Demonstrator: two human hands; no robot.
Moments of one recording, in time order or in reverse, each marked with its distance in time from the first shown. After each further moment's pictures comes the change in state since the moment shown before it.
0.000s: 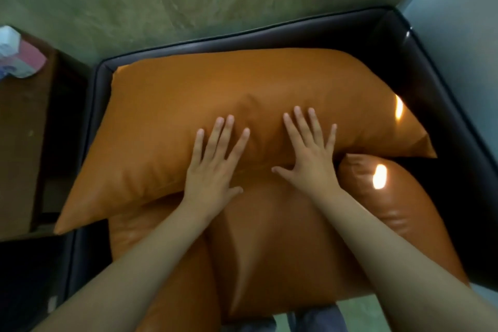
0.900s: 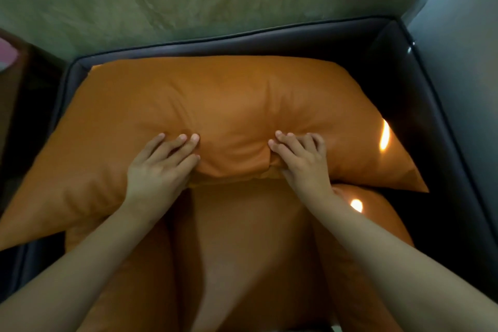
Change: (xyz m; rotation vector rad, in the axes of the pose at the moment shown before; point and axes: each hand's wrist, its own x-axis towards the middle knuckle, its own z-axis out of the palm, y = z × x) left_hand 0.038 -0.020 0.006 0.057 0.407 0.170; right_hand 0.043 0.087 0.029 0.073 0.328 -0.362
